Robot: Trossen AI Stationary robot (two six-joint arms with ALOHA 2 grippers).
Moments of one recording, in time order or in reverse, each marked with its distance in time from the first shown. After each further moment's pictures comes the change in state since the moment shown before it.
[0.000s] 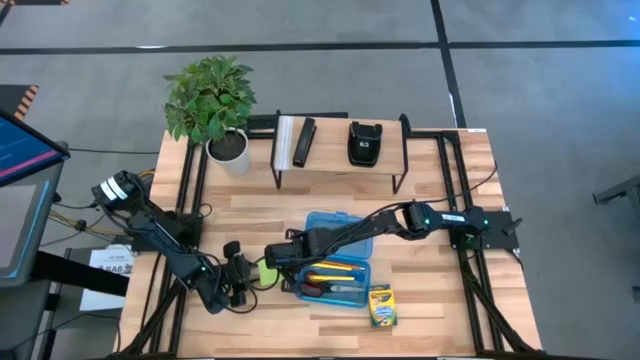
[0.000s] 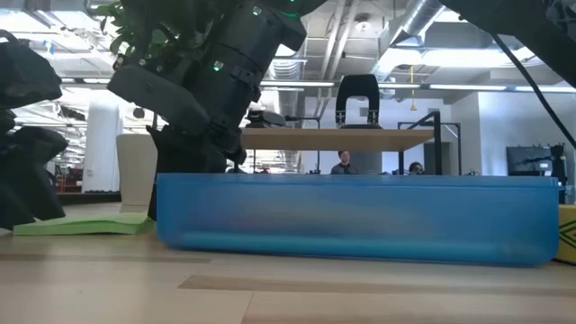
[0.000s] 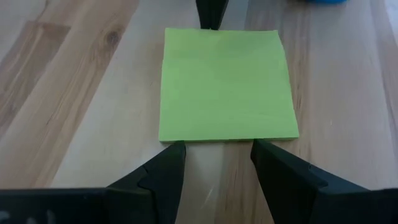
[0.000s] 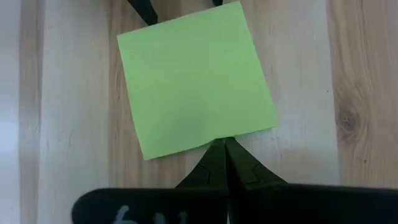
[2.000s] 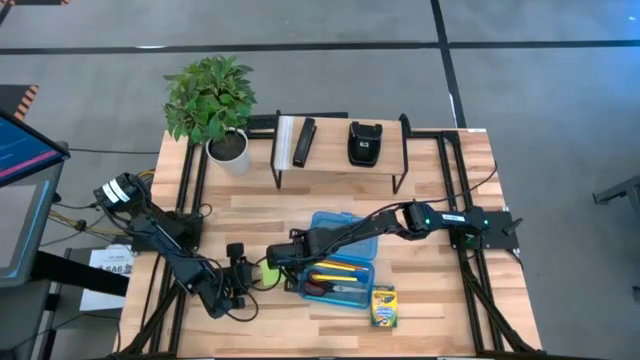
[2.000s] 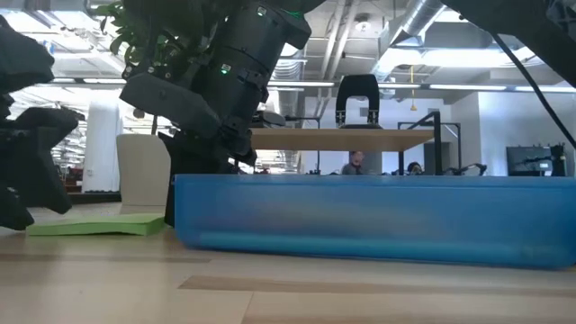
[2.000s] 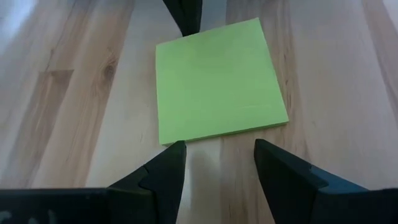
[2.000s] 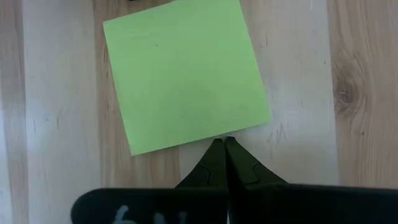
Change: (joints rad) left arm -0.013 0.004 0.080 -0.094 -0.047 0.194; right arm -0.001 -0.002 0.000 -0.095 0.018 0.017
